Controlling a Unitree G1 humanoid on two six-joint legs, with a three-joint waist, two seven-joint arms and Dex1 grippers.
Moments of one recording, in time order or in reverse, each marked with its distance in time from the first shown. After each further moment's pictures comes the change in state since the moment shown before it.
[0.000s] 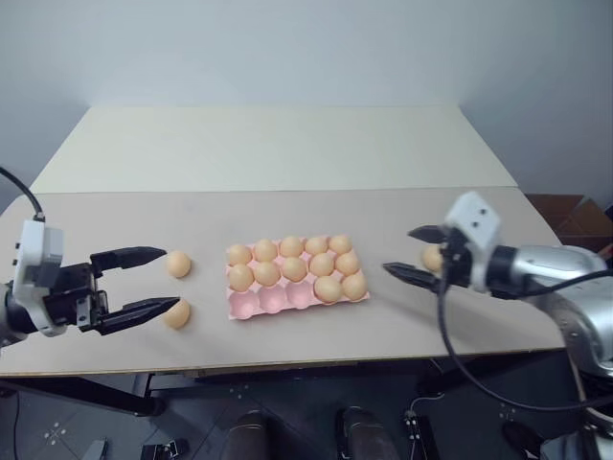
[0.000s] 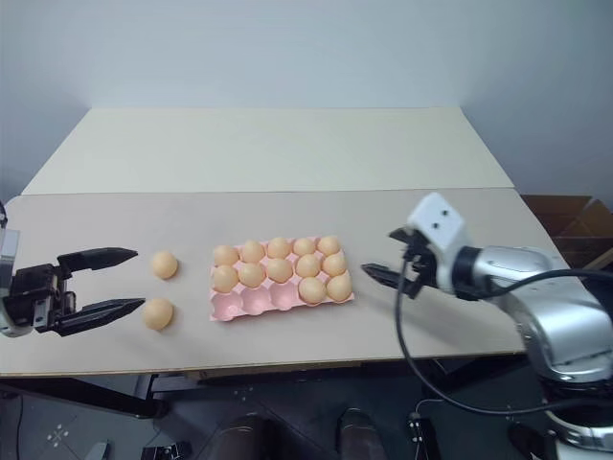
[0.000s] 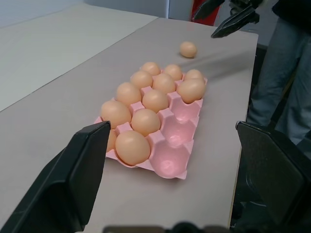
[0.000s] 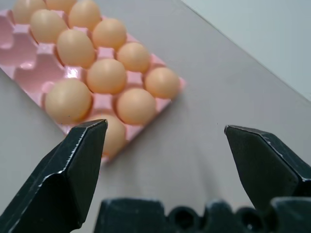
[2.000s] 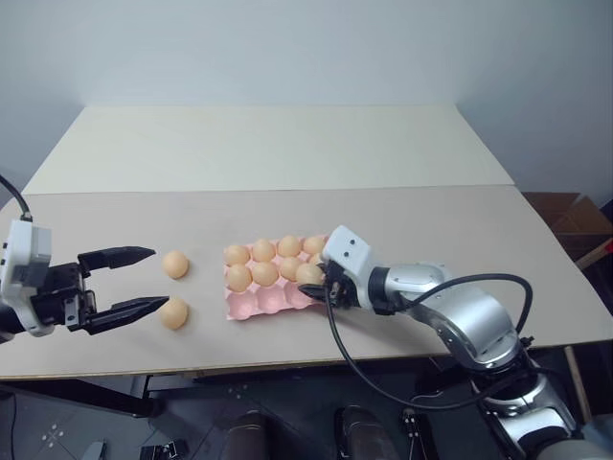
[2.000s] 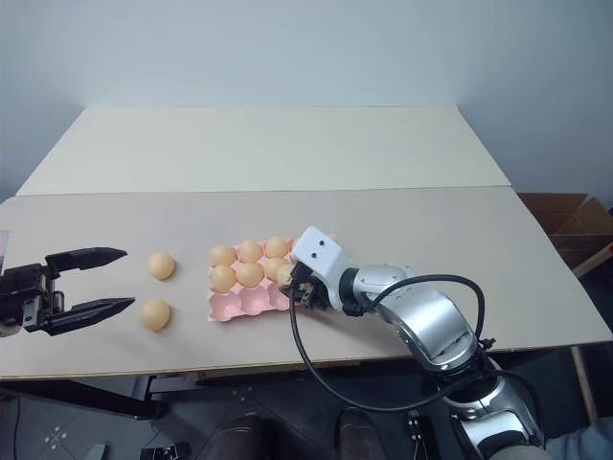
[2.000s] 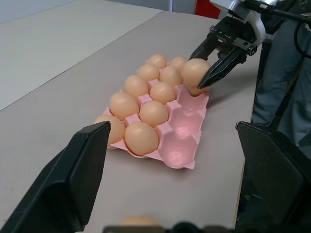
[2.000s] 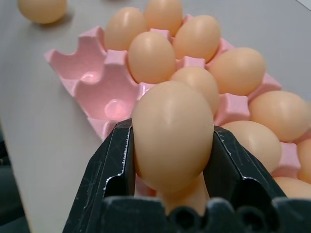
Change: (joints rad) left arm -0.005 0.014 0.017 0.028 0.025 -0.012 -0.019; right arm -0.297 0.451 0.566 -0.019 -0.159 0.259 -0.305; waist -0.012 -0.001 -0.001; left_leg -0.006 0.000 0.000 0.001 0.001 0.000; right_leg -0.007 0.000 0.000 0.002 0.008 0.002
